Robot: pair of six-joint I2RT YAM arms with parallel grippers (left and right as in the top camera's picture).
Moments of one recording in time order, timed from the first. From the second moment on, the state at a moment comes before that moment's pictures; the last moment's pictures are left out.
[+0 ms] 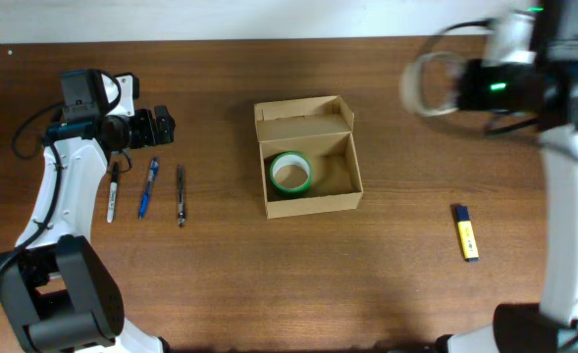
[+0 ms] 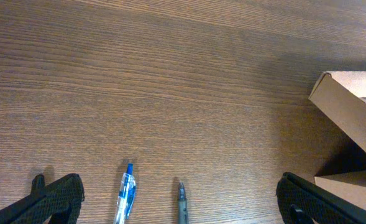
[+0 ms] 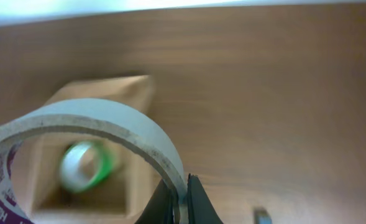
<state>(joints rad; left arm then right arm) 0.18 1.77 1.37 -0.59 0.26 0.01 -0.01 1.66 2.02 -1.28 -0.19 -0.01</state>
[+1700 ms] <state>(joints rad) 0.18 1.77 1.37 -0.59 0.26 0.01 0.51 2.24 2.14 -1.34 -0.02 -0.26</state>
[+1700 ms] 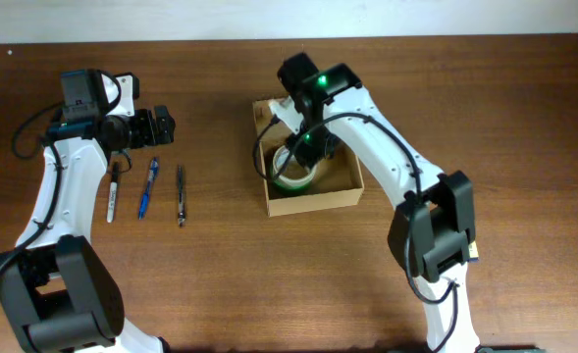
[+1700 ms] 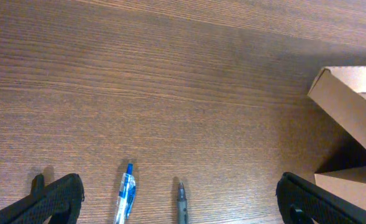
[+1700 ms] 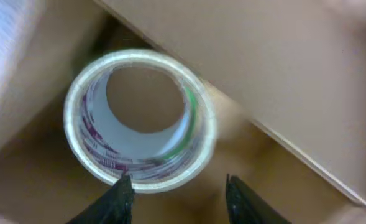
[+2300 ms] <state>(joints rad) 0.18 1.77 1.37 -0.59 0.26 0.01 -0.04 1.32 1.67 -1.07 0.15 -0.18</state>
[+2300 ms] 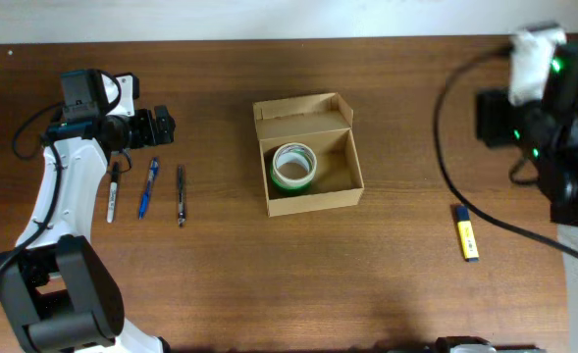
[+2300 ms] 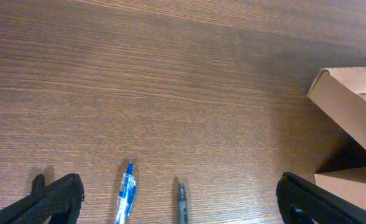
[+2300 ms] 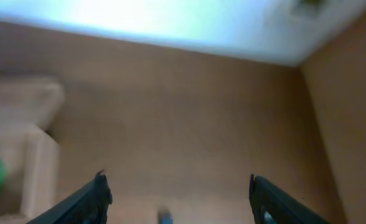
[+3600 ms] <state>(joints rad) 0.18 1.77 1.37 -0.59 0.26 0.01 -0.28 1.85 1.18 -1.05 0.08 -0.29</state>
